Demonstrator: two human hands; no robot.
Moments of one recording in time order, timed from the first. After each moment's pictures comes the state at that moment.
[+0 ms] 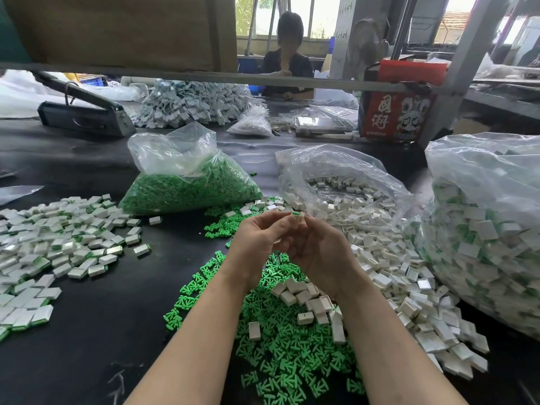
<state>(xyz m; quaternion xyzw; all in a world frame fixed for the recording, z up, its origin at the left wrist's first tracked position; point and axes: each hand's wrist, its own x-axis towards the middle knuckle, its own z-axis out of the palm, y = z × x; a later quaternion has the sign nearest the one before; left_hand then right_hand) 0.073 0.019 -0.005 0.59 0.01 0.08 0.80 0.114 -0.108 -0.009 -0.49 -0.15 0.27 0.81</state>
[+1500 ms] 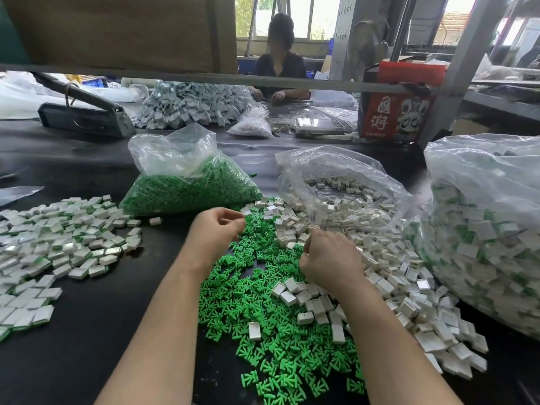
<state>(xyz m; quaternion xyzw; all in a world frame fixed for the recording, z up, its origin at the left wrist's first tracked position) 0.067 0.082 0.000 0.79 0.18 0.15 0.57 0.120 -0.116 -0.017 -0.97 -0.19 -0.05 0.13</state>
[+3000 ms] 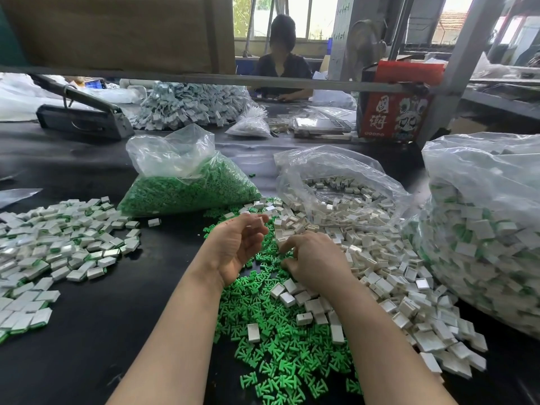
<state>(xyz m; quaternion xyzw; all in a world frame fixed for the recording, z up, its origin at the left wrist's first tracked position) 0.073 0.056 -0.006 0.51 0.14 0.03 0.85 0.115 -0.106 -0.017 -0.95 -0.26 -0.01 0.16</state>
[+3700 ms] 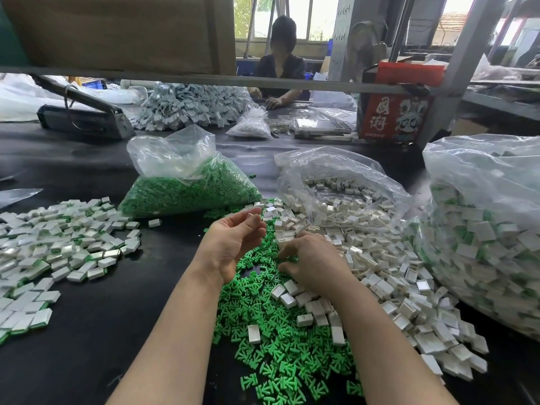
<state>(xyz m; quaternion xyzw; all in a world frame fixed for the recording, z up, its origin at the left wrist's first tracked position) 0.073 0.058 -0.002 0.51 0.13 0.07 0.85 0.115 -0.105 -0.013 -0.94 -0.27 0.02 0.18</state>
